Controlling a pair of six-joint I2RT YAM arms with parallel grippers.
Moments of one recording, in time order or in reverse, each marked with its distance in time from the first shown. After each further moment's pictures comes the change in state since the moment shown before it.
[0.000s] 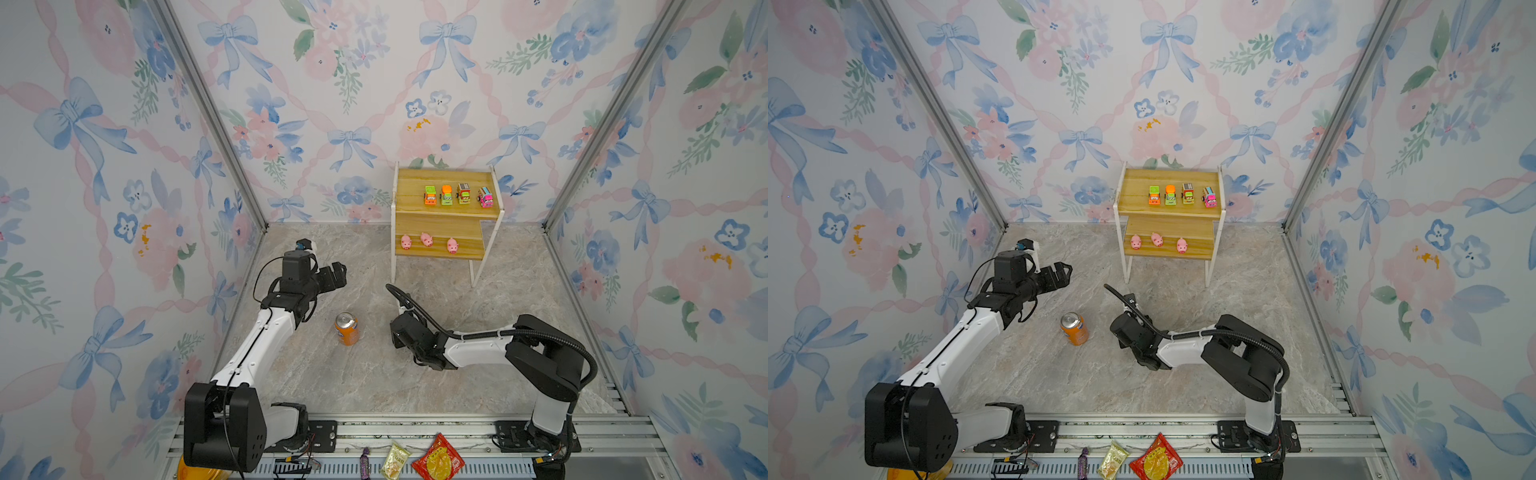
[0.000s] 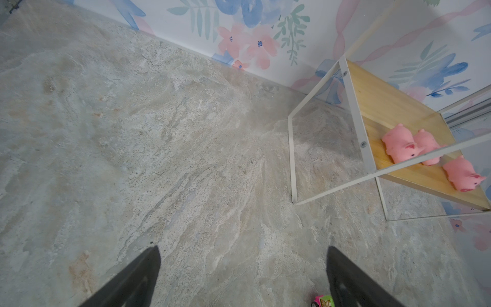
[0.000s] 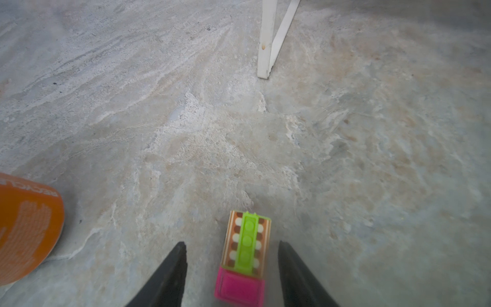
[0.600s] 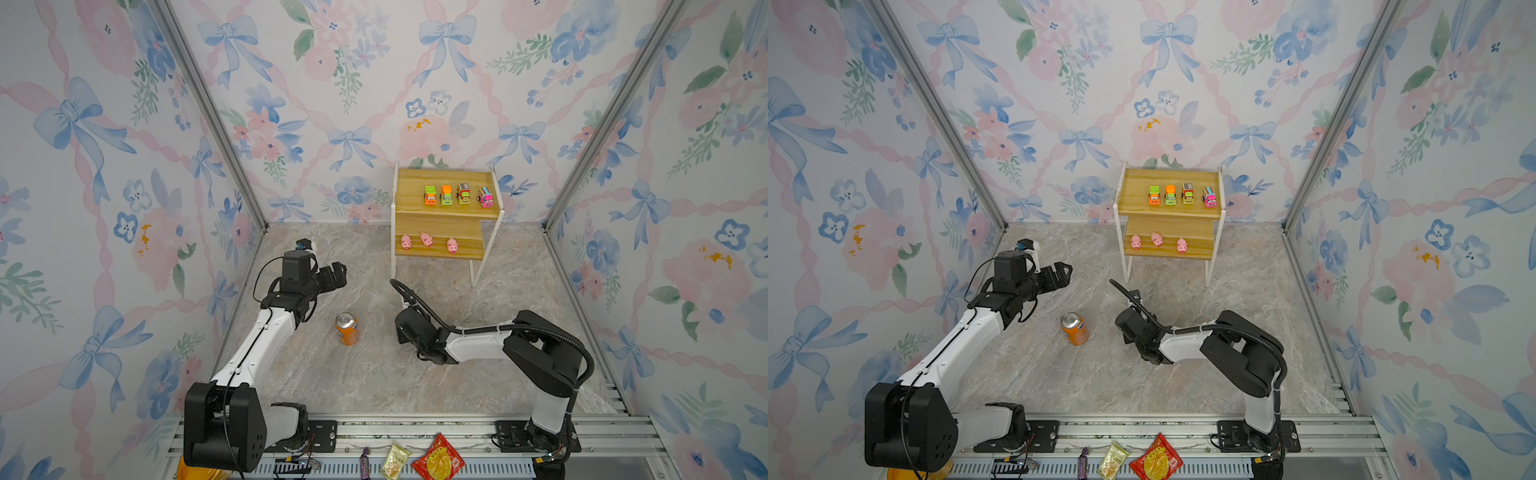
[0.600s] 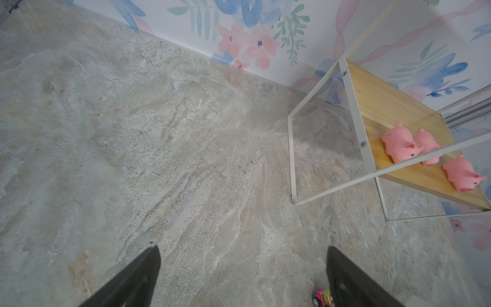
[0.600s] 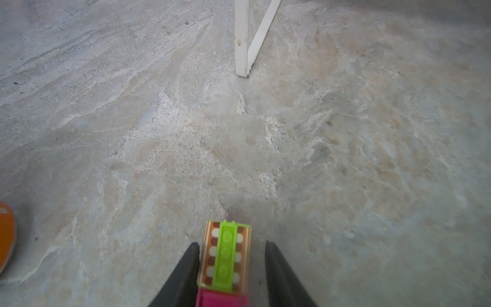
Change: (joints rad) left arm 0.000 0.000 0.000 0.000 0.000 0.000; right arm -0.052 0.022 0.002 0.000 -0.029 -0.025
